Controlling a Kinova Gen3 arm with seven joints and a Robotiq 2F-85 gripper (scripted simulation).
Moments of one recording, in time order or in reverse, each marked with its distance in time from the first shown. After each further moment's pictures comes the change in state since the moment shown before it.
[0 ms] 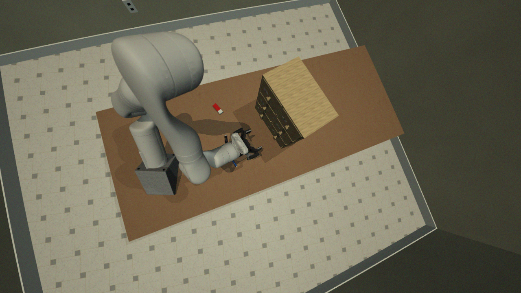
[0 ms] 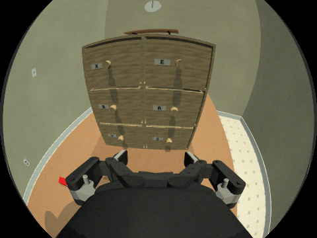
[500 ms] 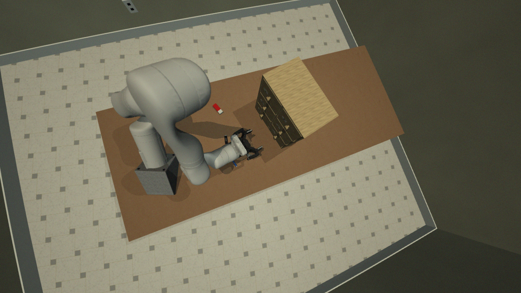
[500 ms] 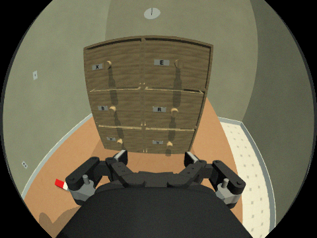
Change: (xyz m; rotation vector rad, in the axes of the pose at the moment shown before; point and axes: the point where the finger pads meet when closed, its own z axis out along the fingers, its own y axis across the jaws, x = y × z) arm -0.004 0.000 0.010 0.001 0.081 0.006
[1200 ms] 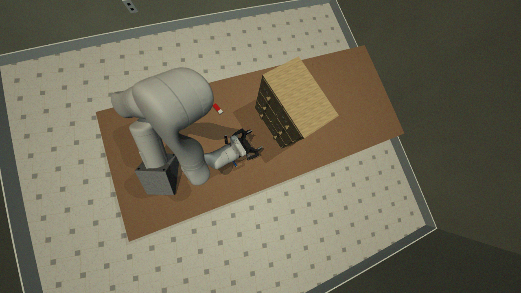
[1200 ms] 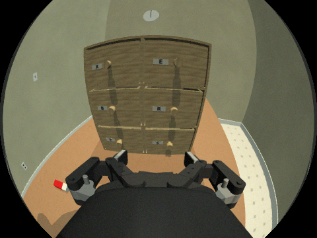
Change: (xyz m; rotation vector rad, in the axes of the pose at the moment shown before) arm -0.004 0.000 0.003 0.000 0.026 0.008
